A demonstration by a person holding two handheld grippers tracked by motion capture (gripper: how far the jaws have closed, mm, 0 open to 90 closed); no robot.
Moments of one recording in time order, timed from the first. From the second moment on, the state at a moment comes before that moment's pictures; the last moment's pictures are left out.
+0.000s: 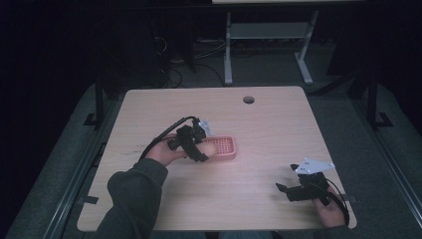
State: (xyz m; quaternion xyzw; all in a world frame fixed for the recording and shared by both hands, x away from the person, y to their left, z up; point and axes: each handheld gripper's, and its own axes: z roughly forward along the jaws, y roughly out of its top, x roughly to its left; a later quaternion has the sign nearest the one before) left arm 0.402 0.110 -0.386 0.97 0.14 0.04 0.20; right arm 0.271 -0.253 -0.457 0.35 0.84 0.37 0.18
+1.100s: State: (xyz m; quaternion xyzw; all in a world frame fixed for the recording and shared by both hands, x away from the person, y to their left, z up) left arm 0.422 0.087 -0.388 0.97 0.14 0.03 0.19; right arm 0.271 -0.255 -0.457 0.35 0.84 0.37 0.18
